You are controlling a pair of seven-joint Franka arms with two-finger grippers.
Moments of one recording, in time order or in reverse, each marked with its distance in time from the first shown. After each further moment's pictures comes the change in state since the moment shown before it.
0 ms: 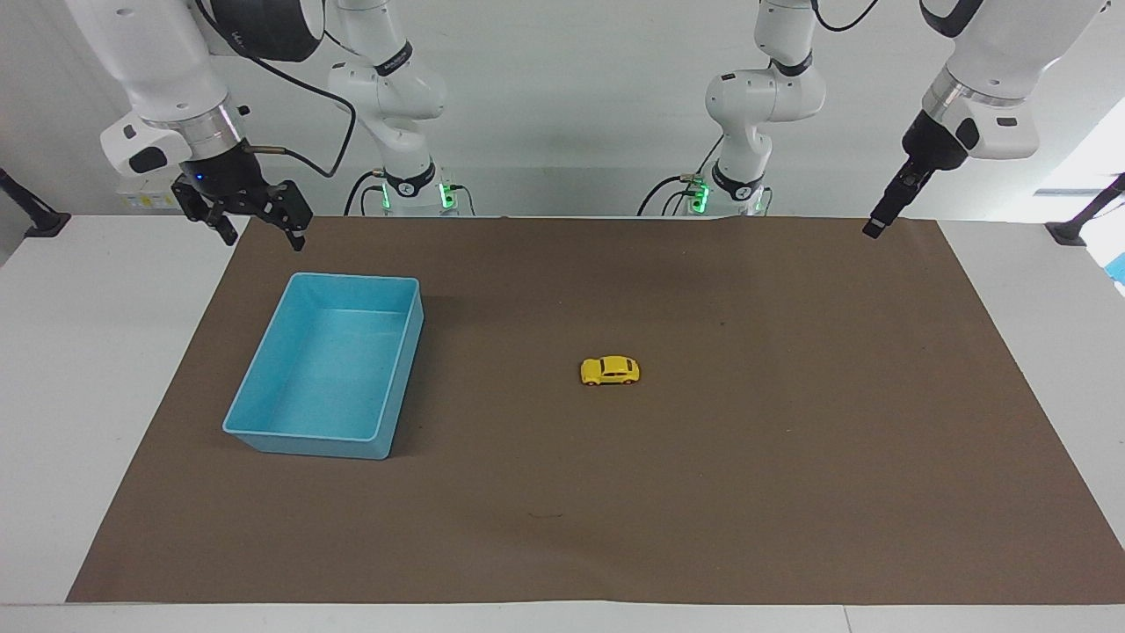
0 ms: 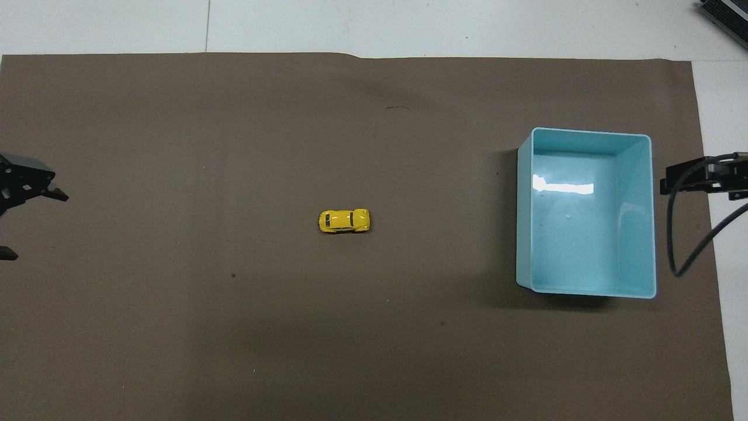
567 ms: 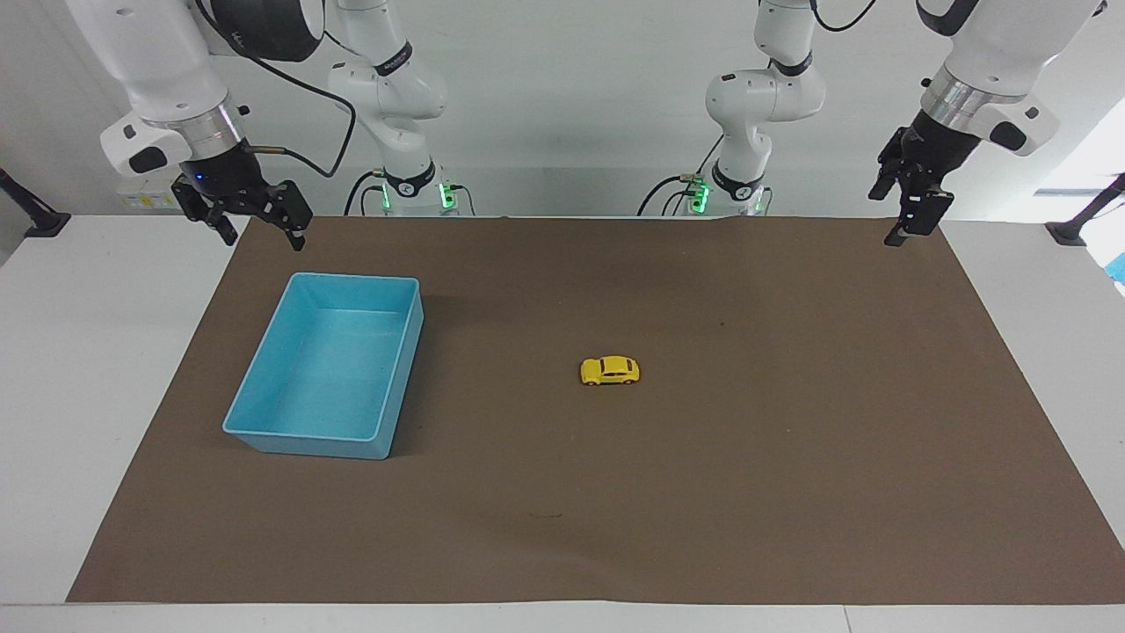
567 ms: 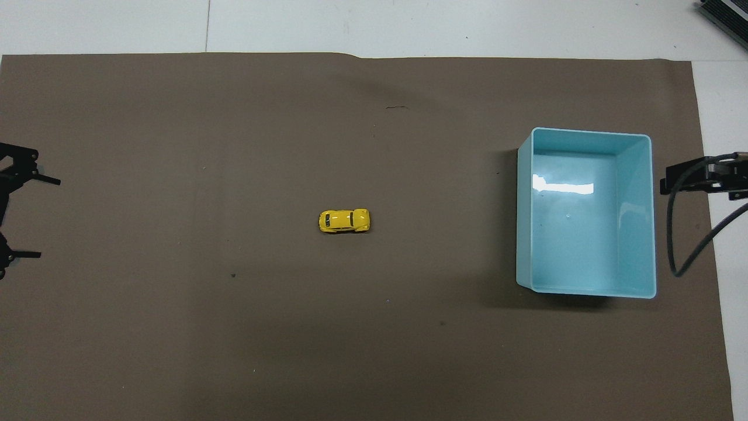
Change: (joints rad) left arm -0.014 0.000 -0.032 0.000 -0.009 0.049 -0.516; right arm 0.000 0.000 0.000 0.000 0.000 0.000 0.000
